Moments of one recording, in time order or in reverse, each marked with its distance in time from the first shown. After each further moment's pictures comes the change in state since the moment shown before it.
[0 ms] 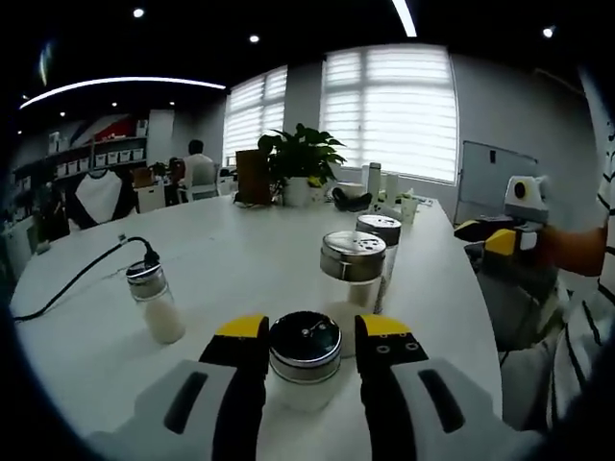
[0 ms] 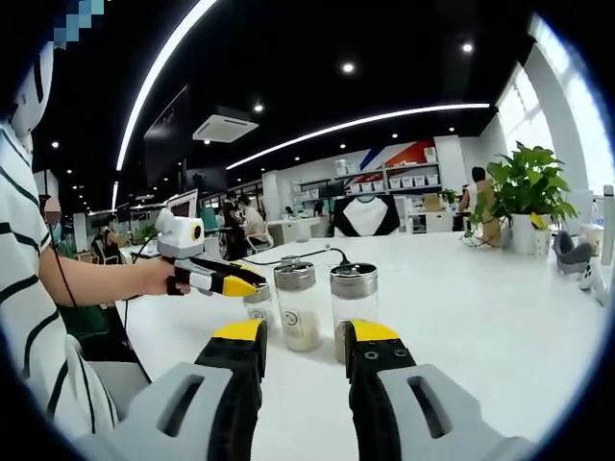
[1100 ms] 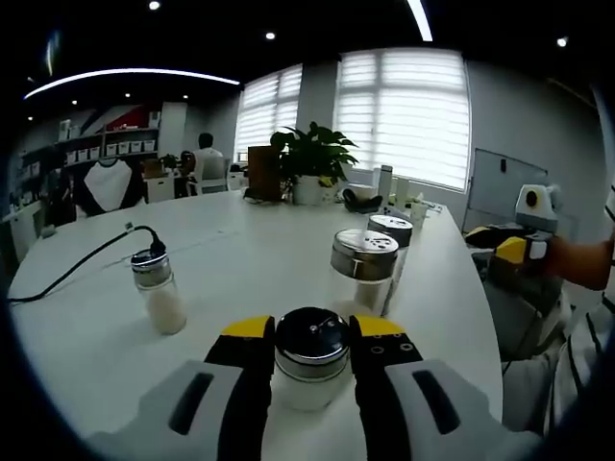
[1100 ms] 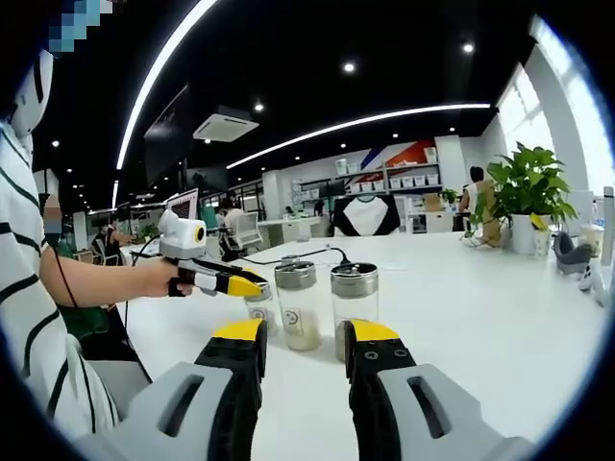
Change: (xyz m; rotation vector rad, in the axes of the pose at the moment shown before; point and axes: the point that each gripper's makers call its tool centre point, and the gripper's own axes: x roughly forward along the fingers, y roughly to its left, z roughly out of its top) left arm 0.001 0.007 -0.001 -0.050 -0.014 0.016; right arm -0.002 -0.001 -0.001 0.001 -0.002 -0.003
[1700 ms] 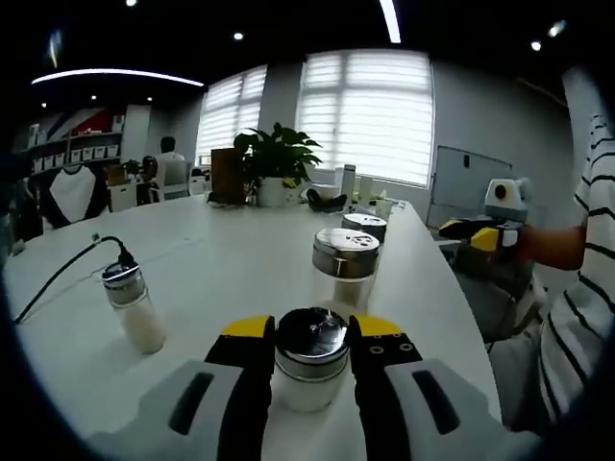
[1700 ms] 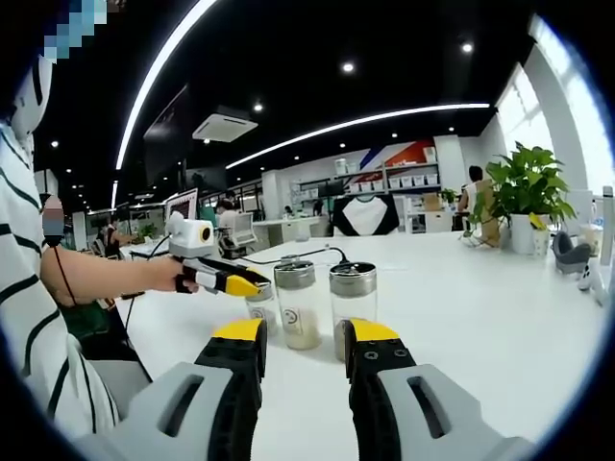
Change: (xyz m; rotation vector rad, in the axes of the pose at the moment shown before) left arm 0.004 -0.007 0.000 0.066 0.012 -0.215; right arm -0.002 0.000 0.001 -0.002 0.000 -0.002
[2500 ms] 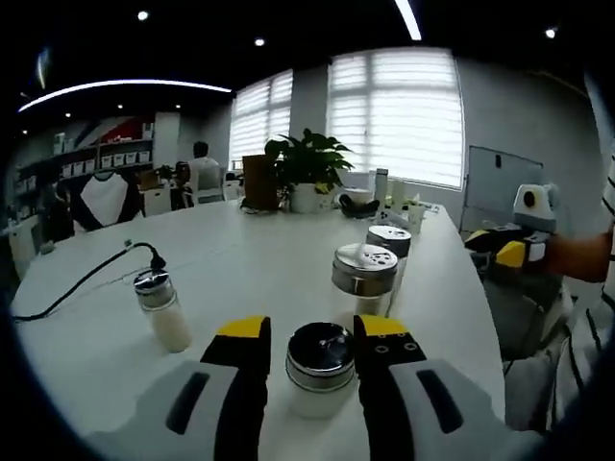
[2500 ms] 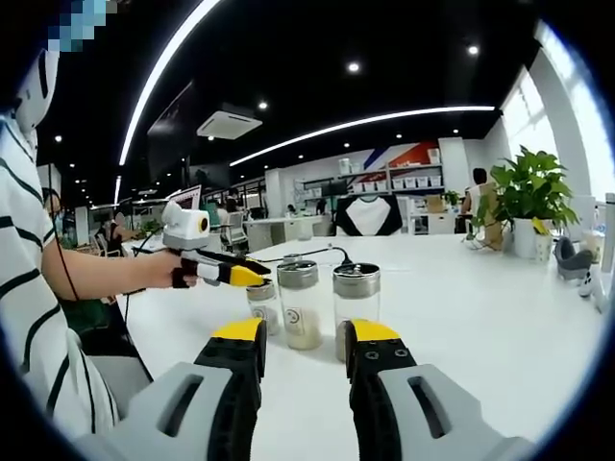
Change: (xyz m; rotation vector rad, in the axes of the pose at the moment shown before) left arm -0.006 0.004 0.016 -0.081 -0.082 0.201; right arm 0.002 0.002 0.000 -0.022 0.009 0.013
